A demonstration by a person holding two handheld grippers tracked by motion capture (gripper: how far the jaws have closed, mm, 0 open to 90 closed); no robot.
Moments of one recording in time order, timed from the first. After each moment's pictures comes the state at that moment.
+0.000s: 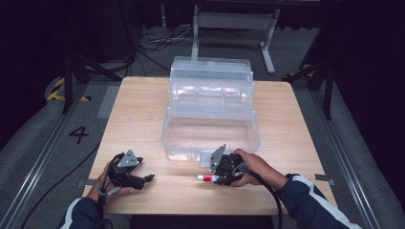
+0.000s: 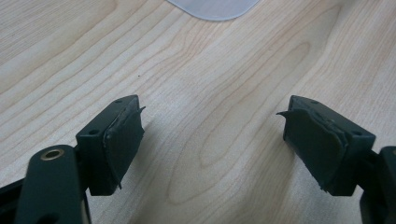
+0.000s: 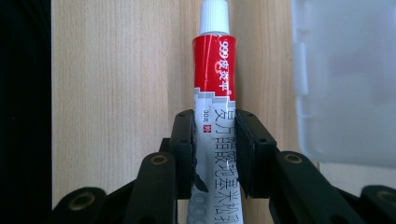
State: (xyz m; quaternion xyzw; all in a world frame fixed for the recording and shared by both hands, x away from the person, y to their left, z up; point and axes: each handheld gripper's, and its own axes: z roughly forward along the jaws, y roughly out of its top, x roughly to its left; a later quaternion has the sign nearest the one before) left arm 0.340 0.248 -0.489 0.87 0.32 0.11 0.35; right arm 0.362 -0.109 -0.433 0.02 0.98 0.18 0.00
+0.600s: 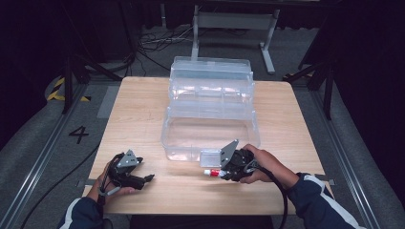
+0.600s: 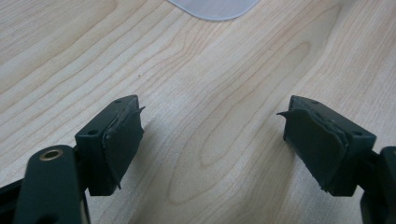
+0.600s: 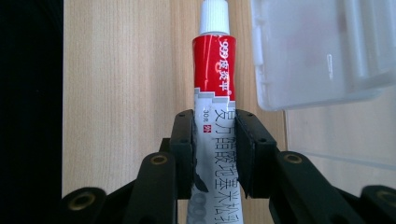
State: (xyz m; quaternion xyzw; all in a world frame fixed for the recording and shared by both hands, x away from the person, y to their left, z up) left arm 0.340 0.249 -0.489 0.87 0.31 0.11 0.35; right arm 0.363 -0.132 -0.411 0.02 0.98 0.20 0.02
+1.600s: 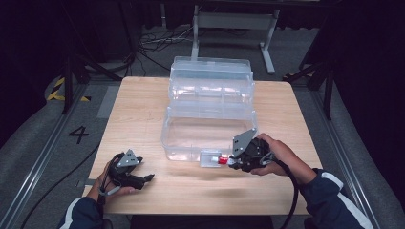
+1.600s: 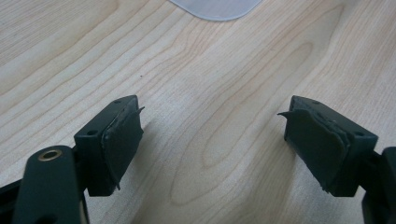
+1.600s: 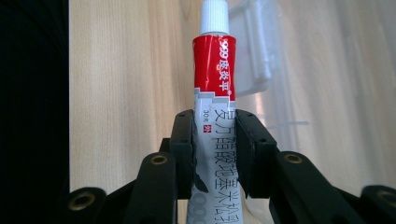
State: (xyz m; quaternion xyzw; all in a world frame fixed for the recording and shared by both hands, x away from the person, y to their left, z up) left arm 0.342 0.249 -0.489 0.87 0.31 0.11 0.35; right arm 0.363 -0.157 -0.356 0.03 0.97 0.23 0.07
